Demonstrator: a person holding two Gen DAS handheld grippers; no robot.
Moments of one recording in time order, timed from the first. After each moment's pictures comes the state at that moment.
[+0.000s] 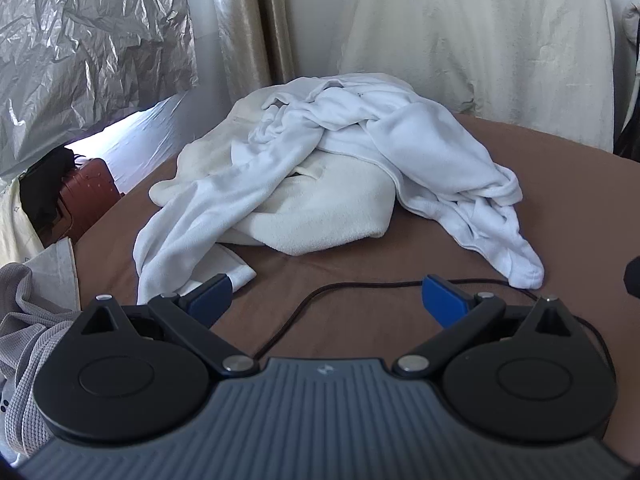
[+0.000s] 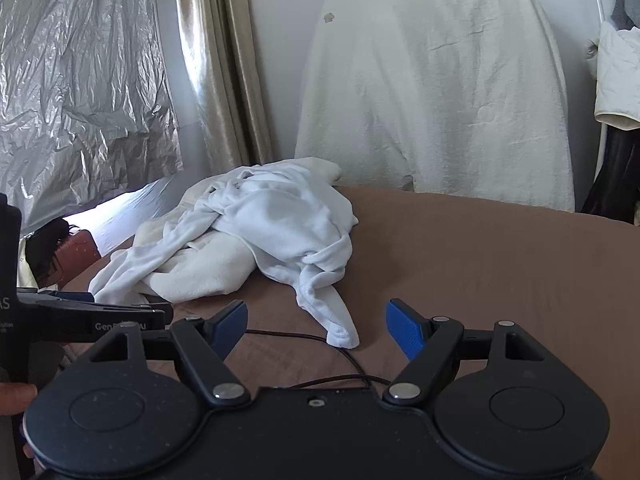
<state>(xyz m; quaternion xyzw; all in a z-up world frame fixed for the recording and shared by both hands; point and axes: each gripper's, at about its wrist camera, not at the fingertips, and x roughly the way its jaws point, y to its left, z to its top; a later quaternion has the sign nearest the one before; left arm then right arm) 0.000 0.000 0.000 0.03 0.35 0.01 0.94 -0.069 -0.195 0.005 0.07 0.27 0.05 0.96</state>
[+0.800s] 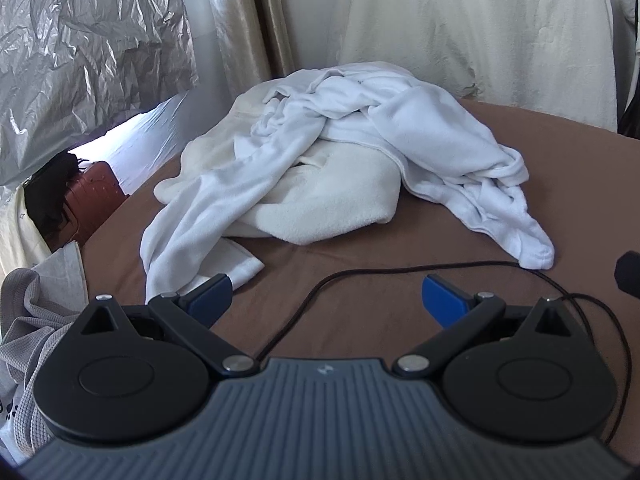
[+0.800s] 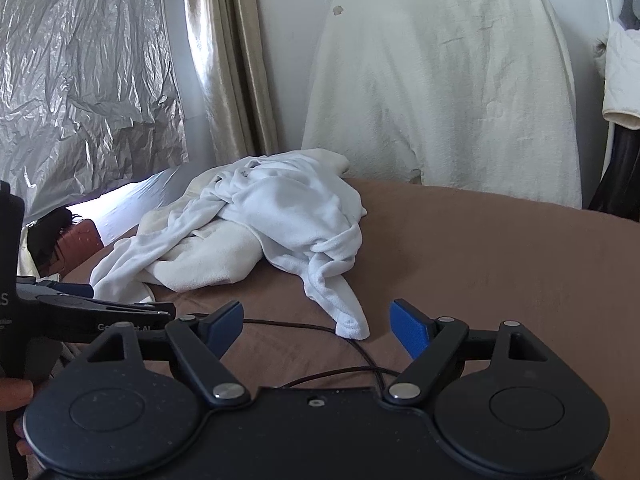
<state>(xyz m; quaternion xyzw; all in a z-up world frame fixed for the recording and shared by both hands) -0.001 -0.001 -0.007 0.06 0.36 0.02 0.93 -0.068 -0.187 -0.006 0.05 0.27 0.05 0.96</state>
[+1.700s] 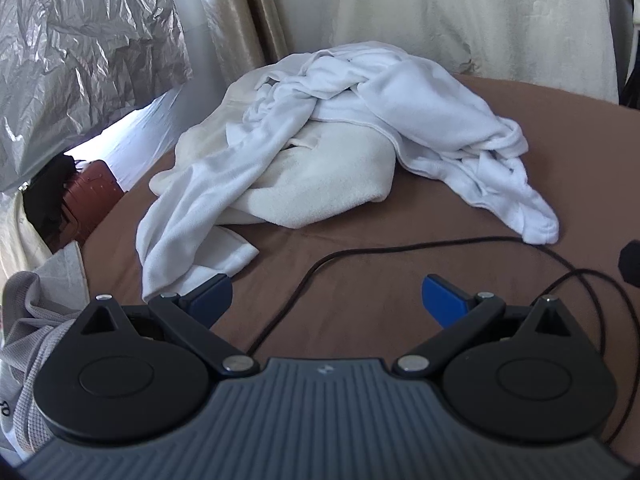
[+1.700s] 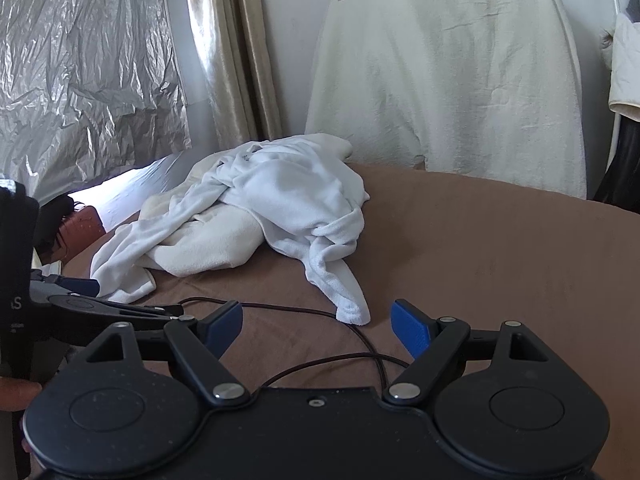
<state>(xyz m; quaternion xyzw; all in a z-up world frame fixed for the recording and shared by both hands) 0.001 -0.013 -0.018 0.09 0.38 0.02 0.92 -0.065 -0.188 -0.010 0.05 0.29 0.06 0.95</state>
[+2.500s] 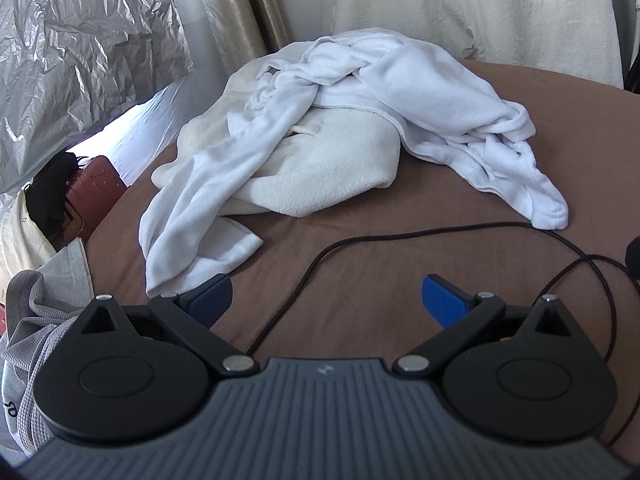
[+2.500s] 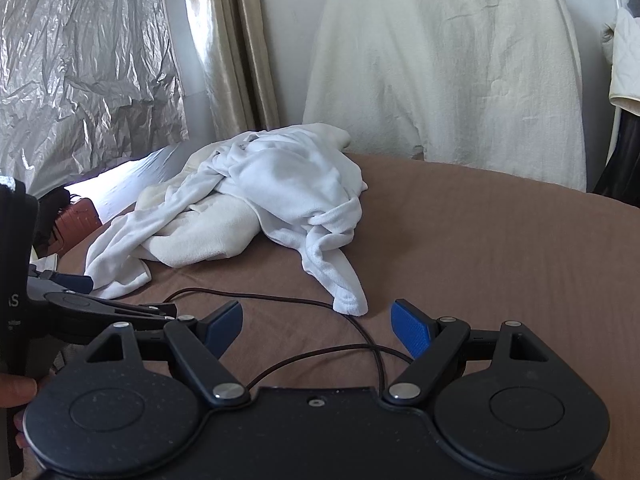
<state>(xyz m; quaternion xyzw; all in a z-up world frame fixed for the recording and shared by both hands) 0.005 -0.013 -0.024 0.10 0.39 0.03 0.91 -0.062 -0.191 -0.015 0.05 0.31 0.06 0.95</state>
